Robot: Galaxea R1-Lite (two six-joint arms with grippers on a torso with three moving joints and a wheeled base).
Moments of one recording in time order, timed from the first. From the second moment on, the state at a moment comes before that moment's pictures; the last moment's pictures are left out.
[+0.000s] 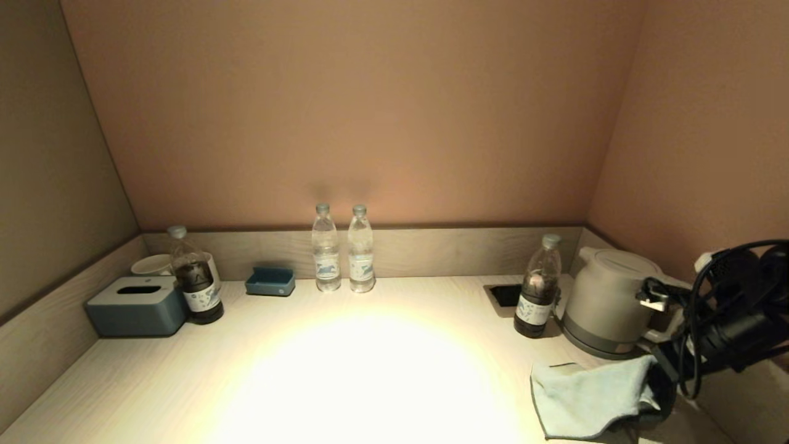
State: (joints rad) left arm -0.01 0.00 0.00 0.01 0.01 -0.05; right arm -0.38 1.92 -1.12 0.43 0.21 -0.56
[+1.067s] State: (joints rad) left arm -0.01 0.00 0.00 0.01 0.01 -0.05; right arm -0.25 2.00 -1.14 0.46 0.72 -0.36
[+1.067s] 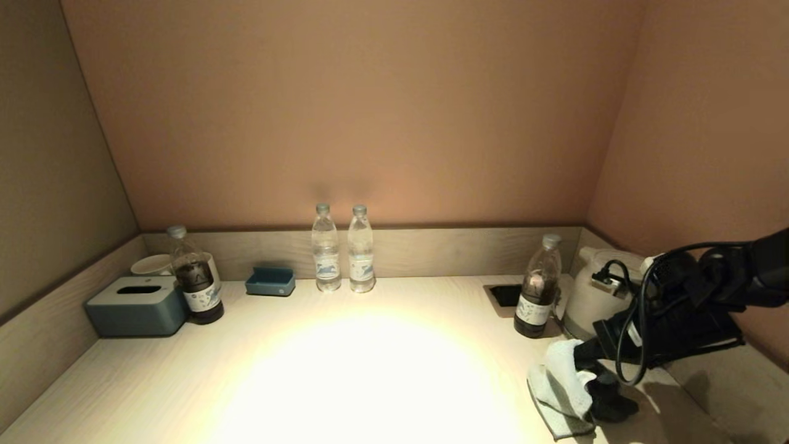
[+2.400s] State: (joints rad) left arm -0.01 0.00 0.00 0.01 0.01 -0.05; right arm 0.22 2.13 -1.43 0.51 0.35 -0.19
